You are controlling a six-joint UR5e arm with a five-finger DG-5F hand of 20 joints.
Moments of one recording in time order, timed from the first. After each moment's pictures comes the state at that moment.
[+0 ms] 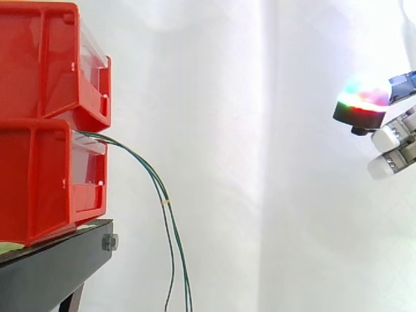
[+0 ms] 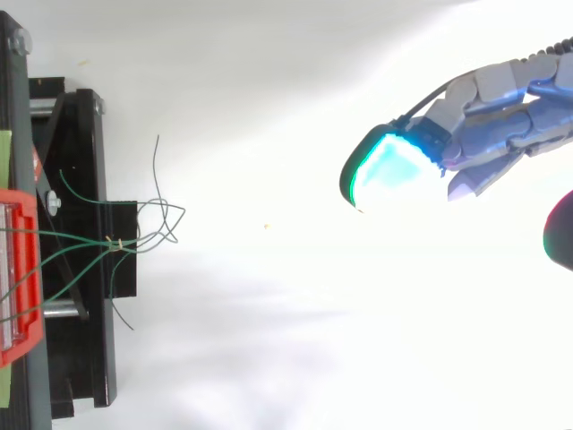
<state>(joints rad) 0.18 -1.85 -1.52 -3.12 -1.21 0.08</state>
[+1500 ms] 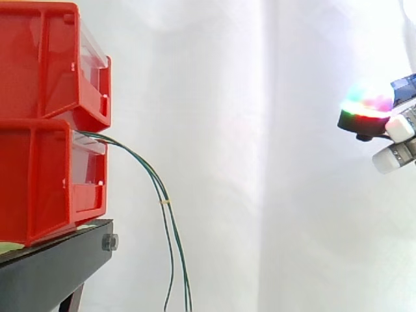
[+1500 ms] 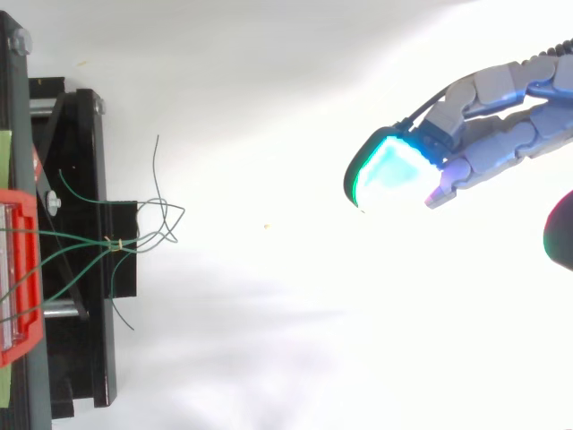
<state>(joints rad) 0.18 -1.85 -1.52 -3.12 -1.21 0.08</state>
